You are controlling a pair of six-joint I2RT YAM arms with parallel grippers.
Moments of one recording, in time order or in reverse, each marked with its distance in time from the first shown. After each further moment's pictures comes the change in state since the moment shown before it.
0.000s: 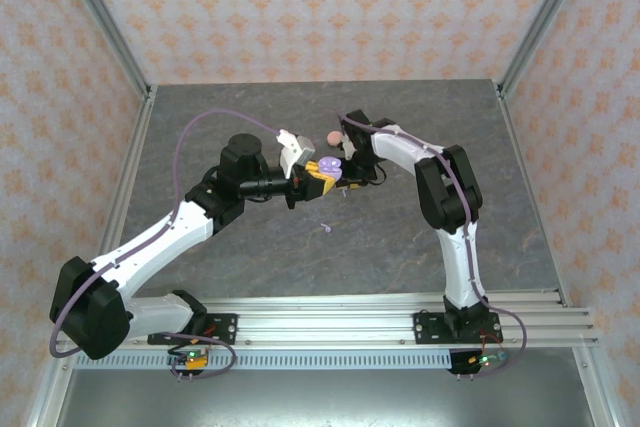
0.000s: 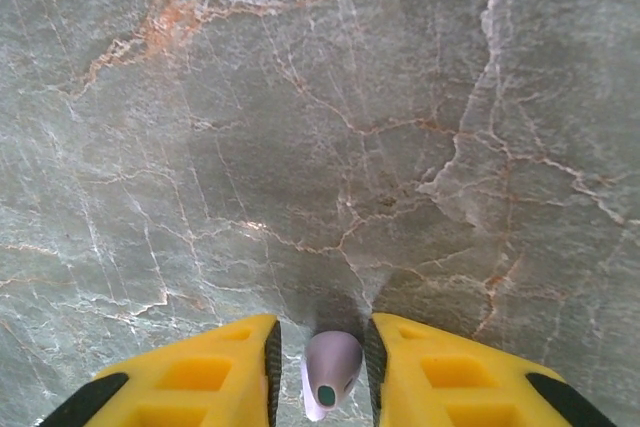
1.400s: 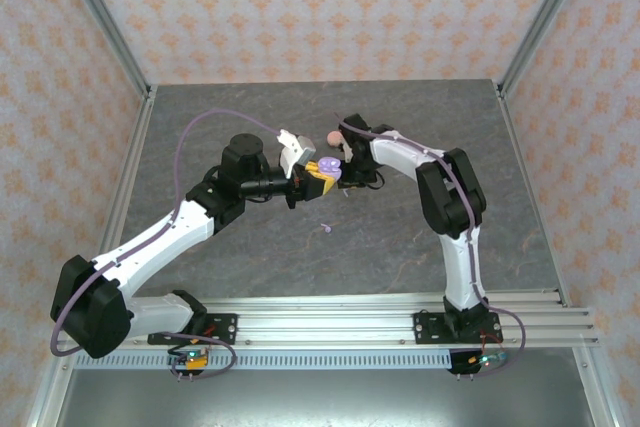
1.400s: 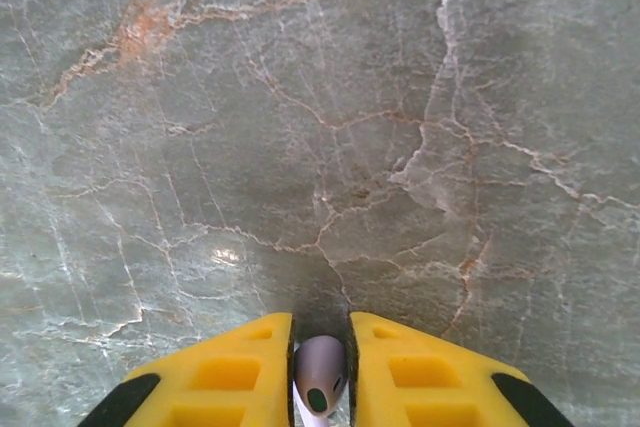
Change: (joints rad) left arm 0.000 0.007 0.002 -0.014 -0.019 -0.001; right arm 0.015 -0.057 -0.098 0.095 0.072 0.062
